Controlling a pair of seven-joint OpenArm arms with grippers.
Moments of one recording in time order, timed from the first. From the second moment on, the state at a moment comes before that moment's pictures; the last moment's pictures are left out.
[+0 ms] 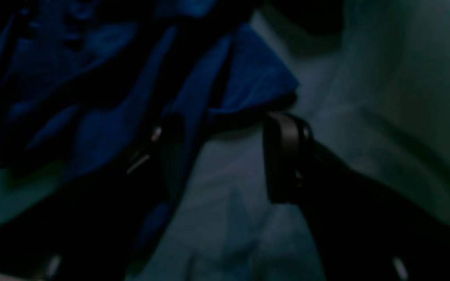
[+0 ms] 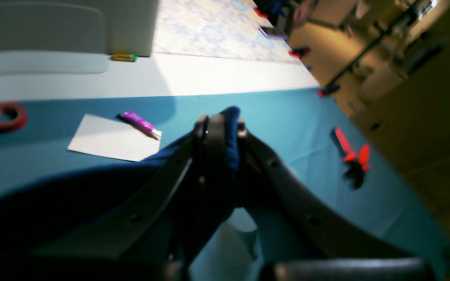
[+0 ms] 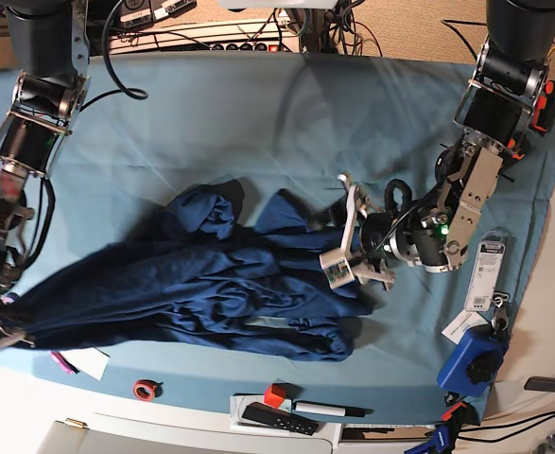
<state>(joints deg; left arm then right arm) -21.6 -19.2 26.5 86.4 -29.9 -40.0 51.1 30.8 27.6 15.2 86.9 -8.2 2.0 -47.2</state>
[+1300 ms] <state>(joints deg) -33.3 -10.5 26.4 57.2 -14.9 -27.0 37.0 21.7 27.9 16.1 86.8 -7.4 2.0 -46.3</state>
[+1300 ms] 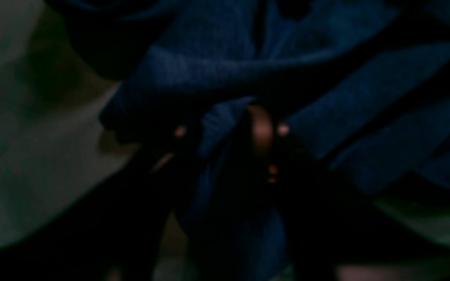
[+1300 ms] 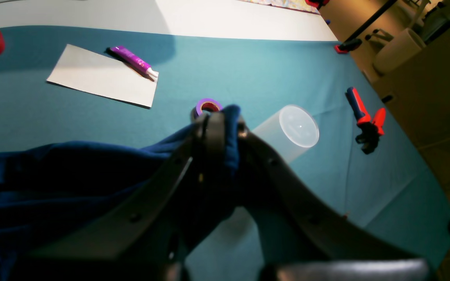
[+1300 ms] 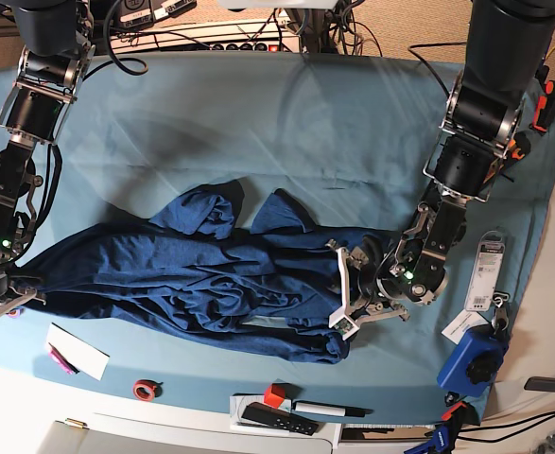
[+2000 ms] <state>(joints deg) -43.8 -22.8 26.5 70.0 -23.4 -26.5 46.4 21.7 27.9 16.1 86.8 -7.4 2.0 -46.2</state>
